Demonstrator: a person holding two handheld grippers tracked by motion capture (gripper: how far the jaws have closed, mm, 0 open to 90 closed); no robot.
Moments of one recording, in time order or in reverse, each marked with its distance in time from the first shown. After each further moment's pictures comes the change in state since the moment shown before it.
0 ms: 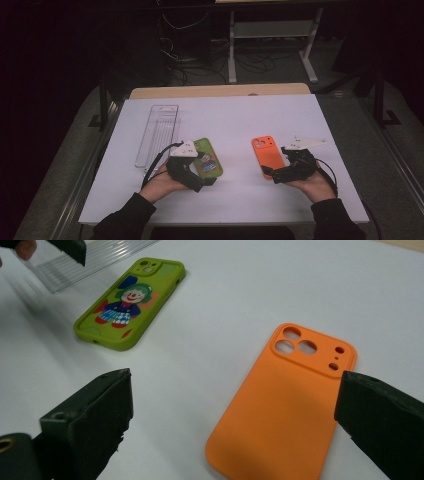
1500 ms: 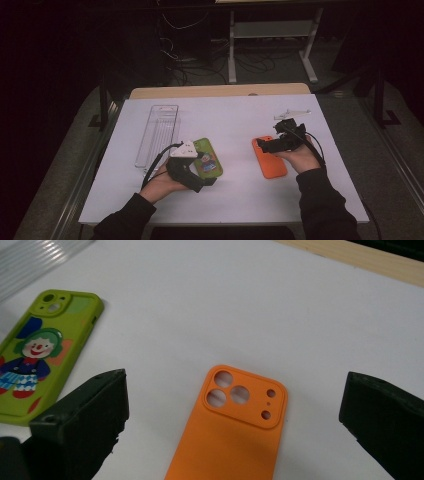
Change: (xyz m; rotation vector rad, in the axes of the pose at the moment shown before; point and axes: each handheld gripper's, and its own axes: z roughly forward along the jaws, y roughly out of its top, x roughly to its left) left arm 0.000 -0.001 0.001 -0.018 0.011 0.009; right arm -0.019 0.058 0.031 0.075 -0.215 0.094
